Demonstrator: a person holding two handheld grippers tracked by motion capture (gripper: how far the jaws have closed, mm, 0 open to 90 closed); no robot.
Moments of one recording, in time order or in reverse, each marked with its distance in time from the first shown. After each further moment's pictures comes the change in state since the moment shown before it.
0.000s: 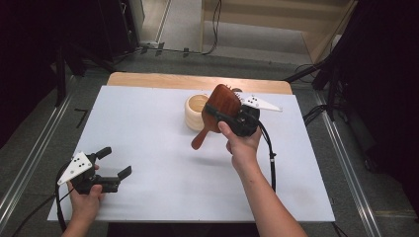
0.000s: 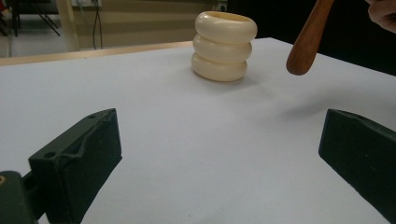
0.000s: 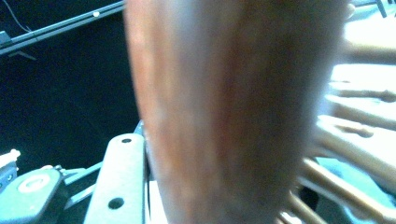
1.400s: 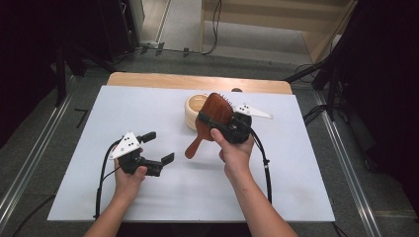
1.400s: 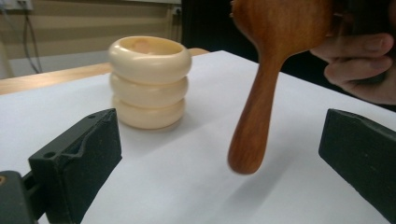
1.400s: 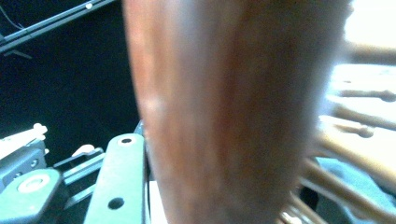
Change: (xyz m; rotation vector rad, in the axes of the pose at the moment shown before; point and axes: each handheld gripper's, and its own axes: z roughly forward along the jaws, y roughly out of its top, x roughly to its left) left arm -0.047 0.041 0.089 0.006 -0.163 0.021; right arm 0.011 -0.023 0.009 0.043 -0.013 0.073
